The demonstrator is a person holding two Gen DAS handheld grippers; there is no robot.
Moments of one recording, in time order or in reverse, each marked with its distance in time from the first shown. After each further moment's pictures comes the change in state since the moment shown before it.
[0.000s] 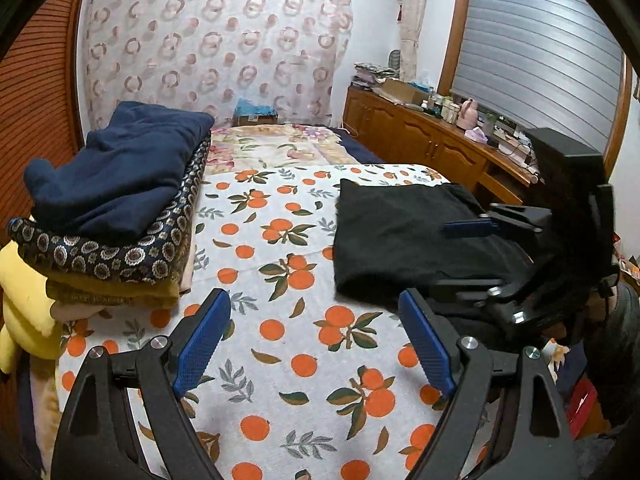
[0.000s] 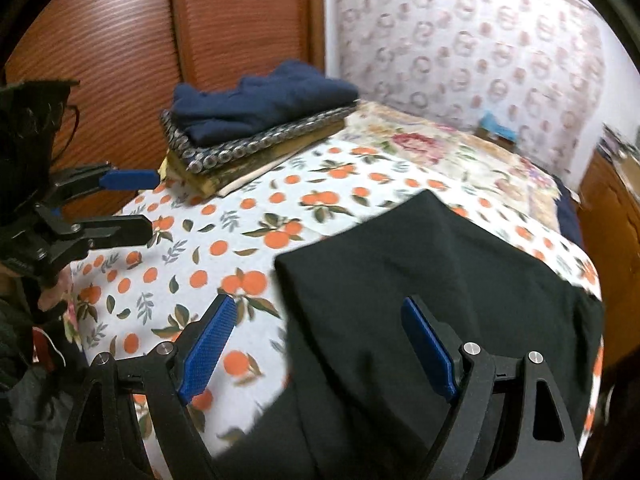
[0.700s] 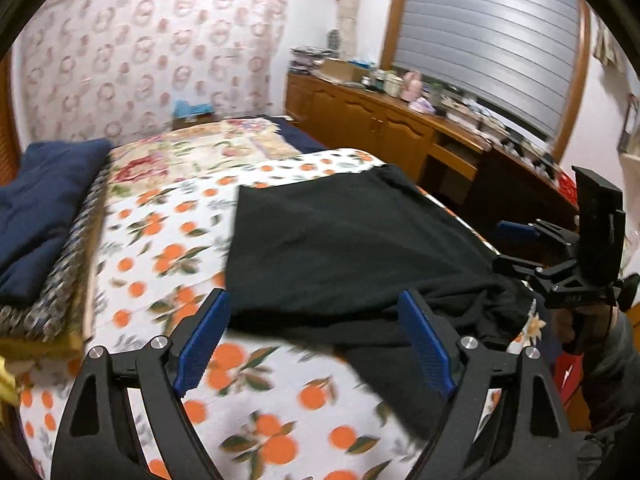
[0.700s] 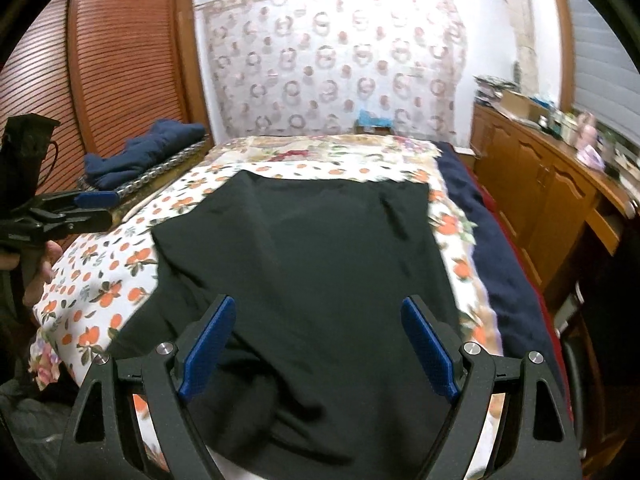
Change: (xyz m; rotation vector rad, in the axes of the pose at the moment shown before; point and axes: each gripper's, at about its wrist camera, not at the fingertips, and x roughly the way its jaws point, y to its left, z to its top) left arm 0.026 -0.077 0.023 0.129 0.052 -0.138; right arm -0.104 -0.043 -0.104 0.318 -0.156 -0.283
